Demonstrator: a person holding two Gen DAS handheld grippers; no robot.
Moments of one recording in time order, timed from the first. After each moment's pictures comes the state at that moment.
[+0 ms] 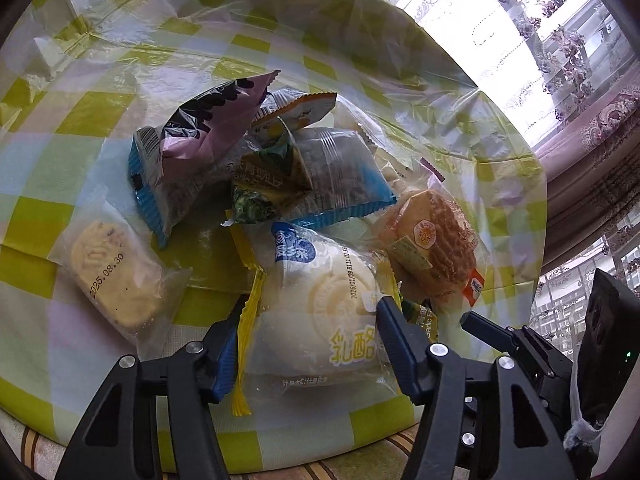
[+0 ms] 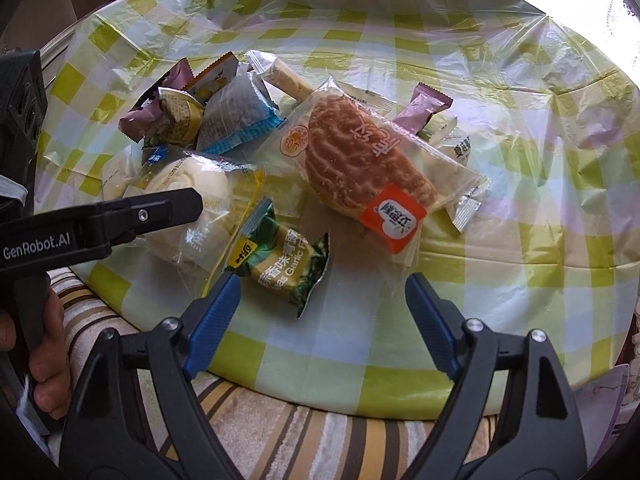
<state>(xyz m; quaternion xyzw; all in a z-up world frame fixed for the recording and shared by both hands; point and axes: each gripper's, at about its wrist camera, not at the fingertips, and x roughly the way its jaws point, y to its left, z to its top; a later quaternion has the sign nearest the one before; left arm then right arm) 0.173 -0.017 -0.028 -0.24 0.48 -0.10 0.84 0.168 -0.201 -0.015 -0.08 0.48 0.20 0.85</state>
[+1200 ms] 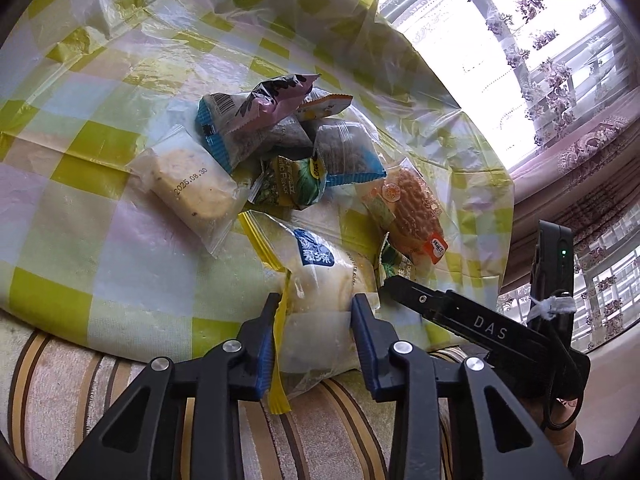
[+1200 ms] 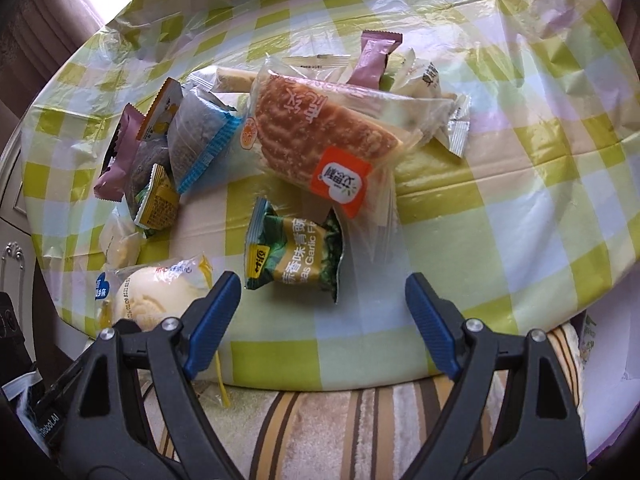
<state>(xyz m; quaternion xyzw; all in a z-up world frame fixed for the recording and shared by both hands) 0.100 0.018 -0.022 -0.29 0.46 -0.12 0.83 0.164 -0.207 -0.021 0.08 0.55 0.11 0.83</state>
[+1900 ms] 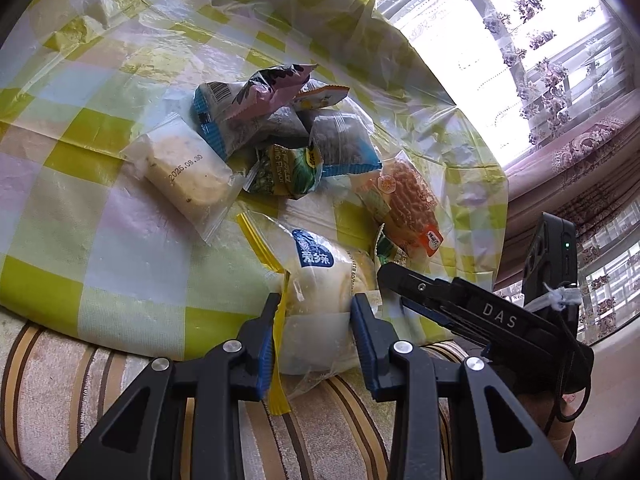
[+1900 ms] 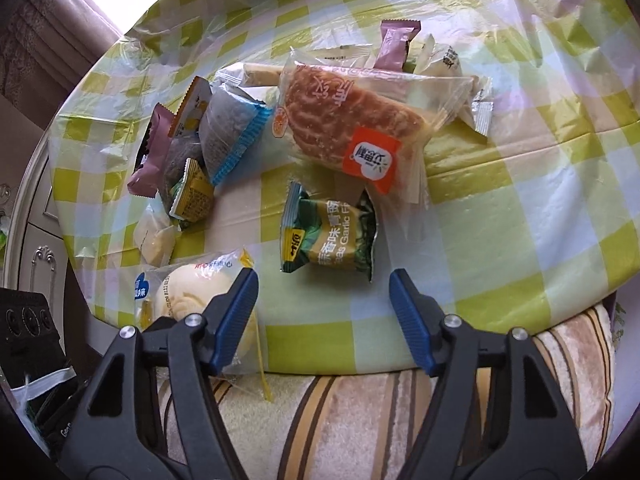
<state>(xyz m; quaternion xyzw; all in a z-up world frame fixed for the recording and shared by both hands) 0.098 0.016 -0.027 -0.30 0.46 -0.13 0.83 0.164 -0.204 -0.022 0.13 0.55 0.16 0.81</state>
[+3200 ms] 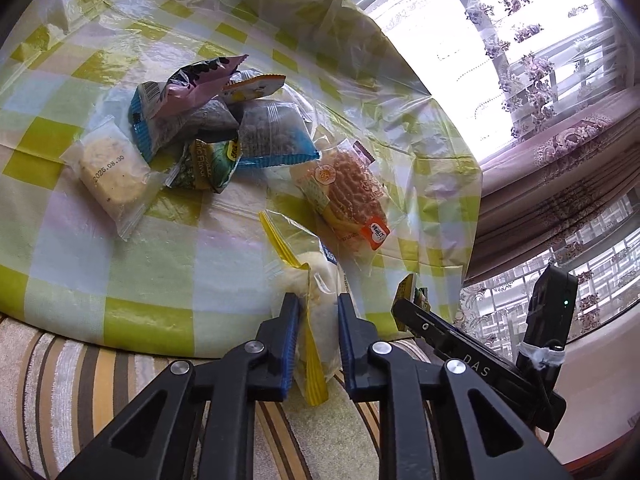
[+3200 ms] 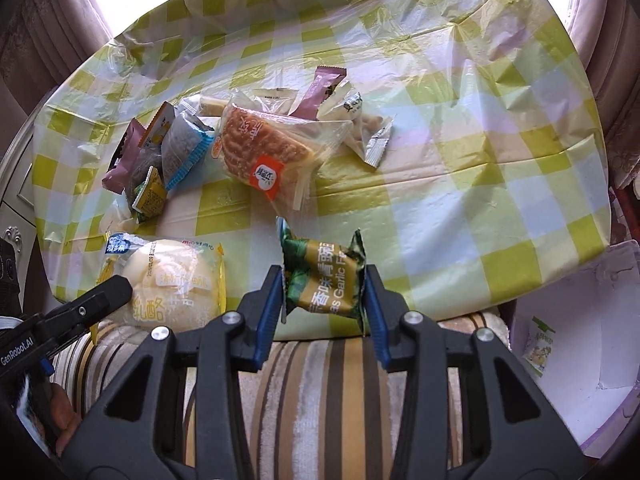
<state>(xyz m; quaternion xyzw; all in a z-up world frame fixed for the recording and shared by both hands) 0.110 -0.024 -0.001 -0.31 0.46 -0.17 0.81 0.131 -0.266 0.011 0.06 0.50 0.10 0.86</state>
